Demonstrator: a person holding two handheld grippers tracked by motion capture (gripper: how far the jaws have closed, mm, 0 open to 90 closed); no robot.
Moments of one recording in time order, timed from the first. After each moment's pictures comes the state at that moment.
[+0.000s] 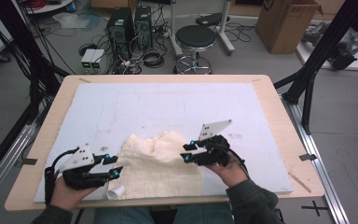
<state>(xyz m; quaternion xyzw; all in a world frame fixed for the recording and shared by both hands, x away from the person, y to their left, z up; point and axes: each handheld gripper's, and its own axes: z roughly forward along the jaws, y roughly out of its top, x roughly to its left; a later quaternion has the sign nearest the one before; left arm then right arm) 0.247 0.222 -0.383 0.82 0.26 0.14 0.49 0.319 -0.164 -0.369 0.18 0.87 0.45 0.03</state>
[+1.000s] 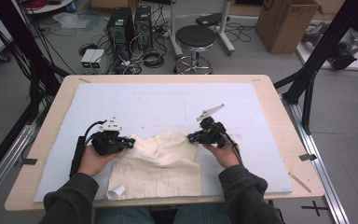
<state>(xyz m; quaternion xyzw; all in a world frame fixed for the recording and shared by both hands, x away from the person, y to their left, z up) 0.342 0.200 -0.406 0.84 0.32 0.11 0.43 0.391 -0.173 -0.404 0.28 0.88 0.38 0.03</state>
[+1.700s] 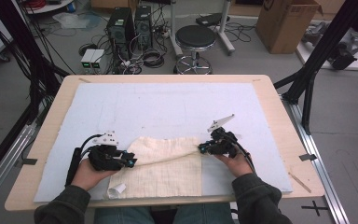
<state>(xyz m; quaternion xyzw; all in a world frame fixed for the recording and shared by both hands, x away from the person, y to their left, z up) 0.306 0.198 -0.416 0.85 0.28 0.03 0.44 0.368 -0.204 -0.424 0.28 0.89 0.35 0.02</state>
